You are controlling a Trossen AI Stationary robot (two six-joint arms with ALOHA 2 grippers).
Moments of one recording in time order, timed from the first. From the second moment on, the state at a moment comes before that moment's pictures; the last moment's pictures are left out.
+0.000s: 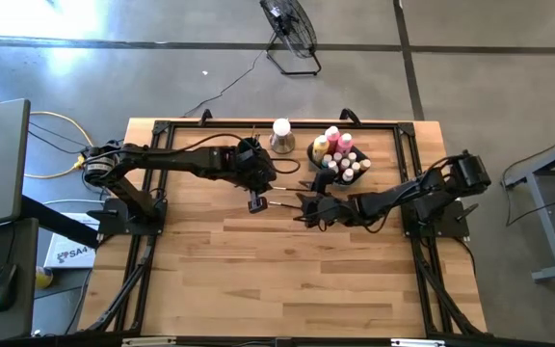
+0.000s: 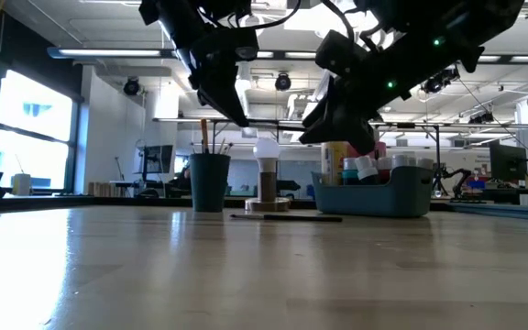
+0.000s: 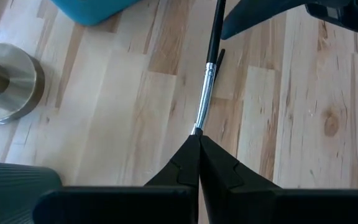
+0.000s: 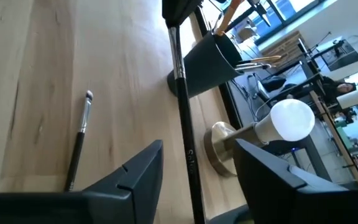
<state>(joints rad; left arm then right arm) 0.14 1.57 1.24 -0.56 -0.02 -0.03 0.15 1.61 0.73 0.35 0.76 -0.41</state>
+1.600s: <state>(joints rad) 0.14 1.57 1.24 -0.56 0.01 -0.03 0.16 1.61 0.73 0.32 0.74 -0.41</state>
